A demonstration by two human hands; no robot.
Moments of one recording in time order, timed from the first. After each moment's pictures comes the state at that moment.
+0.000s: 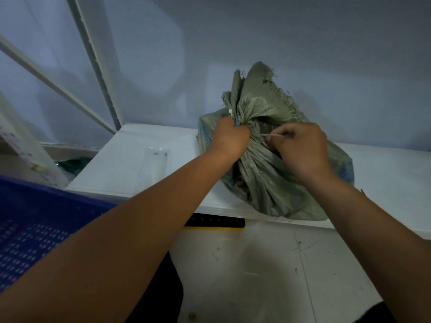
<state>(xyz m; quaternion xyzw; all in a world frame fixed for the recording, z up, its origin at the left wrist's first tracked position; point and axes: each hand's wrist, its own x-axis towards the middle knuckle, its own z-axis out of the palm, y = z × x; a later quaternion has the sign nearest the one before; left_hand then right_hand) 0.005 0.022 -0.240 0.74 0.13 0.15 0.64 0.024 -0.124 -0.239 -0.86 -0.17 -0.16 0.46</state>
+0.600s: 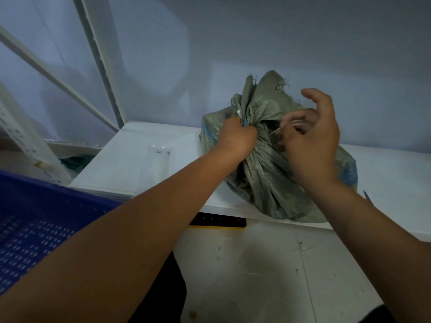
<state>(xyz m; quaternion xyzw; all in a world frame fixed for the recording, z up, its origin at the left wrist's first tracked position) 0.003 0.018 -0.237 0.74 0.13 0.12 0.64 0.001 -0.117 -0.231 -0.75 -0.20 -0.23 0.58</state>
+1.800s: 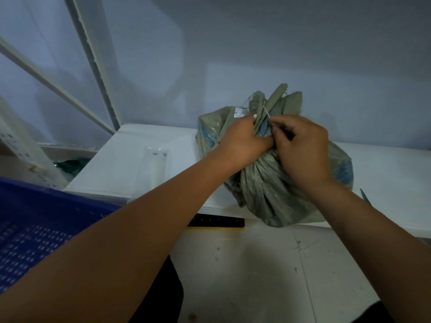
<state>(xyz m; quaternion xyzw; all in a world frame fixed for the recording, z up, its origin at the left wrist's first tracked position) -0.002 0.011 -0.239 0.84 -0.04 0.15 0.52 0.025 -0.126 -0.250 -0.81 -0.27 -0.32 0.41</state>
